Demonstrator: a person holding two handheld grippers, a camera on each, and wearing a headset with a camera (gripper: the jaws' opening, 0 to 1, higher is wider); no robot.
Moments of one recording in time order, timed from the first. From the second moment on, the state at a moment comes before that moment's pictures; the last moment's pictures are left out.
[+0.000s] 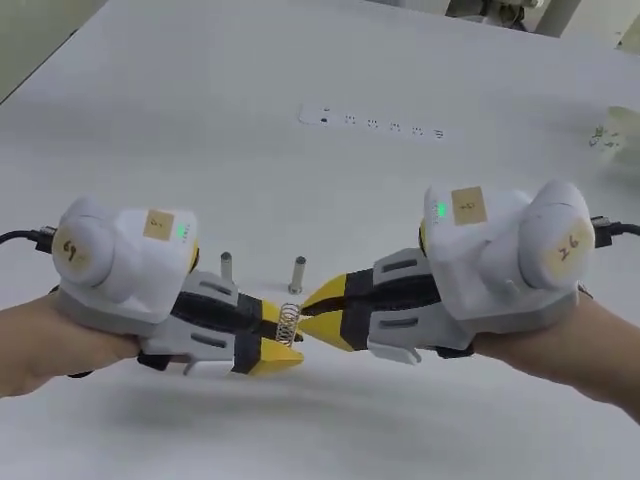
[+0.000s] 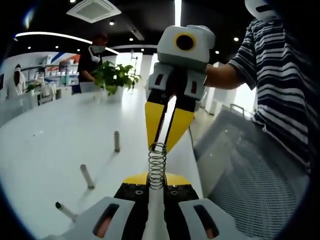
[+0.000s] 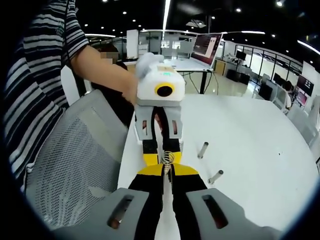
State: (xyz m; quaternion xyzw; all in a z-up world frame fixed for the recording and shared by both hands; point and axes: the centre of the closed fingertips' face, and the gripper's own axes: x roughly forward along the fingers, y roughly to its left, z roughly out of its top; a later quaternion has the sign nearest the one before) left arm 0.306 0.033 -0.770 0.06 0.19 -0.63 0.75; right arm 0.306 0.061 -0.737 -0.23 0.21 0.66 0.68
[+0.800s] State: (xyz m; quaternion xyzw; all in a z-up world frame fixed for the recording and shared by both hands) left arm 0.307 0.034 -0.769 0.06 0.19 -0.63 0.75; right arm 0.305 0.071 -0.736 -0.20 0.20 0.66 0.70
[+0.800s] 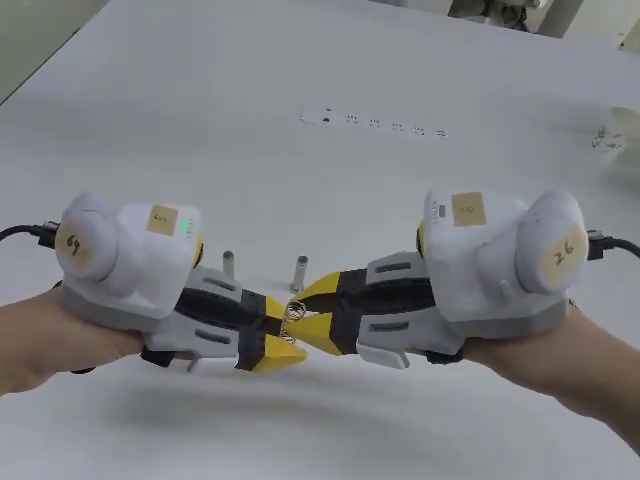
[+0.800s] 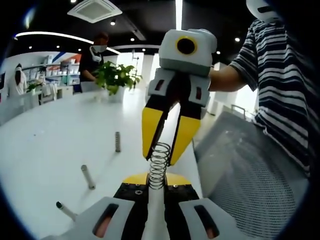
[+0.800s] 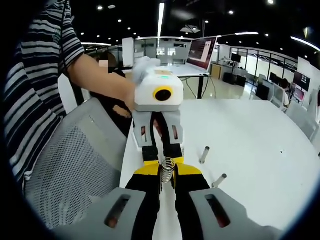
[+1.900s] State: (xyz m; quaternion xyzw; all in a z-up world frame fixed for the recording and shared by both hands) left arm 0.322 0.083 -0.768 0.01 0.20 -0.55 0.81; right arm 0.320 0.068 -0.734 -0.22 0.19 0.63 0.72
